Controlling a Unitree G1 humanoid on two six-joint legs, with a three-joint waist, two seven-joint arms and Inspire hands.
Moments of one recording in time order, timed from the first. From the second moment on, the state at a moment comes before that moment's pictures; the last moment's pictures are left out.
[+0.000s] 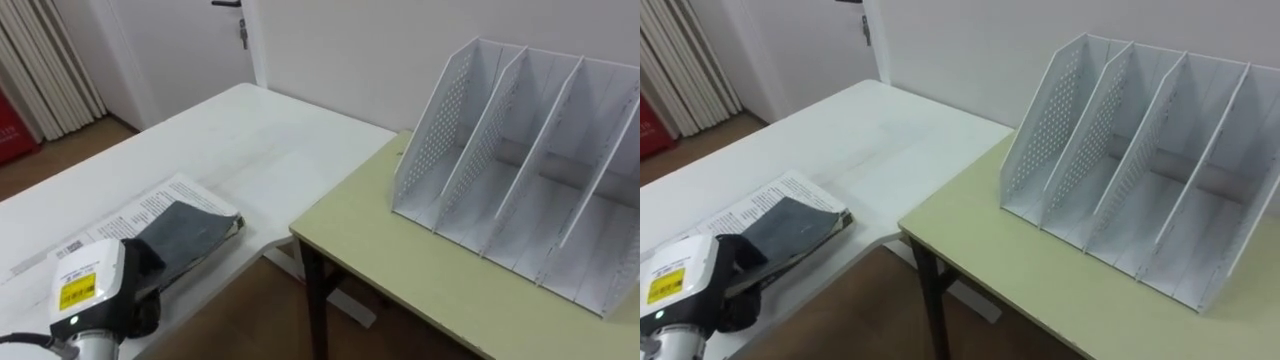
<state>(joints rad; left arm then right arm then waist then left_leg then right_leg) 0.12 0.30 -0.02 0.15 0.96 0.21 0.27 0.14 -0.31 0.07 1.20 -0.21 0.20 0.08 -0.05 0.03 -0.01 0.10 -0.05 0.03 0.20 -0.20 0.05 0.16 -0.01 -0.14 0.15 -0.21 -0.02</state>
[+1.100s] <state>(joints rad) 0.11 0.29 -0.02 -0.08 0.51 0.04 0.23 0.07 -0.26 0.10 0.91 -0.08 0.01 0.15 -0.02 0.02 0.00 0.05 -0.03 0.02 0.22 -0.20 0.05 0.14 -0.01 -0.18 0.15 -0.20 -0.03</state>
